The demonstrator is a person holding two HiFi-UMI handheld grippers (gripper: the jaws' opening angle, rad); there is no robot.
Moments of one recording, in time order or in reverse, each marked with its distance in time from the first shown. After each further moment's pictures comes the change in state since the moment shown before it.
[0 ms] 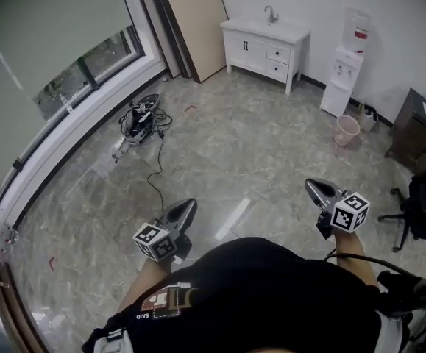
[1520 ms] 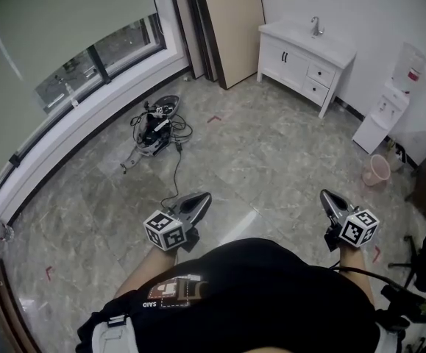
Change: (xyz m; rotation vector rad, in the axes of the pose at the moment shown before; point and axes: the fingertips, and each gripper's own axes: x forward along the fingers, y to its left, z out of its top) left arm 0.145 0.381 0.126 0.010 0.057 -0.023; right arm 0.390 -0.121 0.072 0.045 0.019 -0.056
